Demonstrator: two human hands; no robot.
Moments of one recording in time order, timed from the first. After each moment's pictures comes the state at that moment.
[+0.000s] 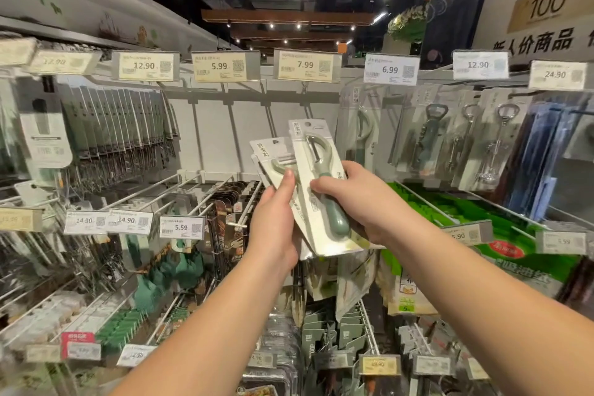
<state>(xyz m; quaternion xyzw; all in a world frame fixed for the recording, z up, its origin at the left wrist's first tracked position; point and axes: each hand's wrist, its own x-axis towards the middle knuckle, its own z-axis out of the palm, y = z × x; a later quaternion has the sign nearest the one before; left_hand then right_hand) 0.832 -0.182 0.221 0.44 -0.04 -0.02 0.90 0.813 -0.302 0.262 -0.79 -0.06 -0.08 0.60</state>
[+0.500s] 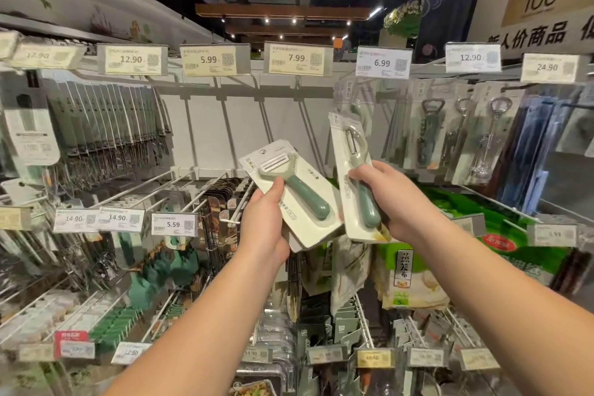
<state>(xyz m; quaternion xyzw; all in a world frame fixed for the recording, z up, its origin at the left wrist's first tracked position) 0.851 -0.182 0.206 0.45 0.01 -0.02 0.89 0.823 -0.354 0.245 -0.74 0.02 -0.10 0.66</state>
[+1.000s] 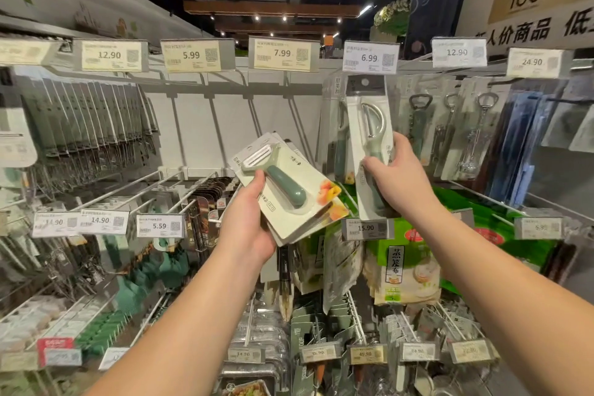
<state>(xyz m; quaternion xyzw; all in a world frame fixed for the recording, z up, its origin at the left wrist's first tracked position) 0.841 -0.176 0.220 0.40 0.01 -0.08 0.91 0.840 -0.391 0.247 -0.83 0.01 -0.31 0.46</state>
